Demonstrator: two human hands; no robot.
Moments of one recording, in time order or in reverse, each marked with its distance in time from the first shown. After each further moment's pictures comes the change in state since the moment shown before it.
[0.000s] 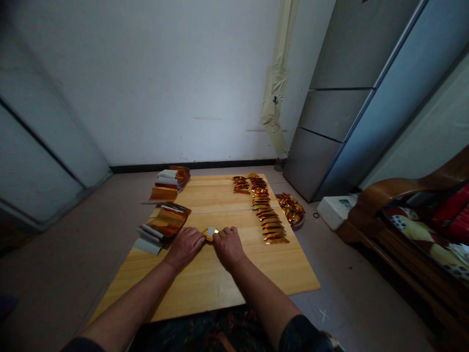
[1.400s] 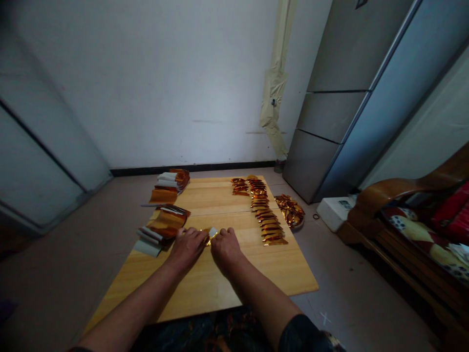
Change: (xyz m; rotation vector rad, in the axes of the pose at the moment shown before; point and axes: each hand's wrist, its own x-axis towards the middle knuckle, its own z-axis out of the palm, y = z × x) left_hand 0.012 0.029 -0.024 -0.007 -0.254 -0.195; right_hand 0.003 -0.008 -0.017 0.075 -0.090 -0.023
